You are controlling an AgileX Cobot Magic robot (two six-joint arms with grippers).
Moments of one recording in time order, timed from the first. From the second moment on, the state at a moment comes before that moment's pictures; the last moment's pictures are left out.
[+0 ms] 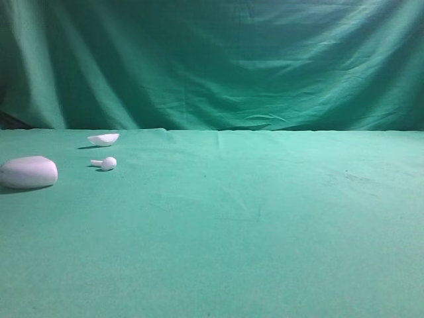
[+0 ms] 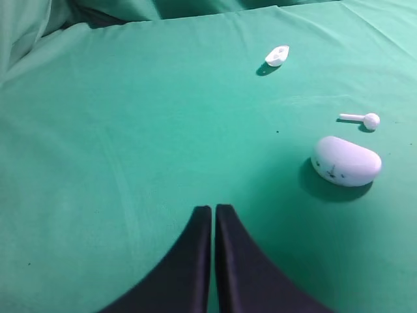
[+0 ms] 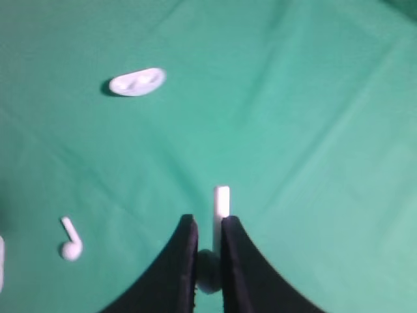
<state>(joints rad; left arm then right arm) -0.05 -0.01 0.02 0.00 0.36 0.08 0.60 2.17 -2.26 -0.03 1.18 -0.11</state>
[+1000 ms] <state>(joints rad) -0.05 -0.01 0.02 0.00 0.36 0.08 0.28 1.51 -0.94 -0.15 0.66 0.12</state>
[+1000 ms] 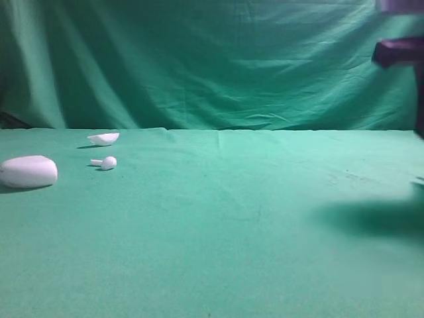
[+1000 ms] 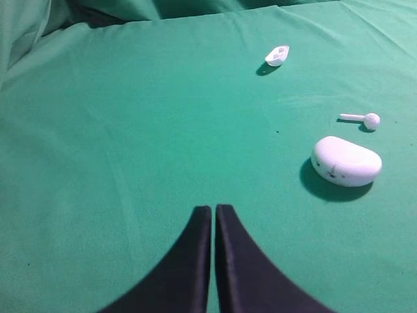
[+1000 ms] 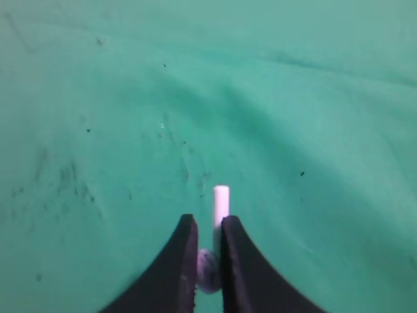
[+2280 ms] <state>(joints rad) -0.05 -0.01 0.02 0.00 0.36 0.08 0.25 1.68 -0.91 -0.14 0.52 0.13</state>
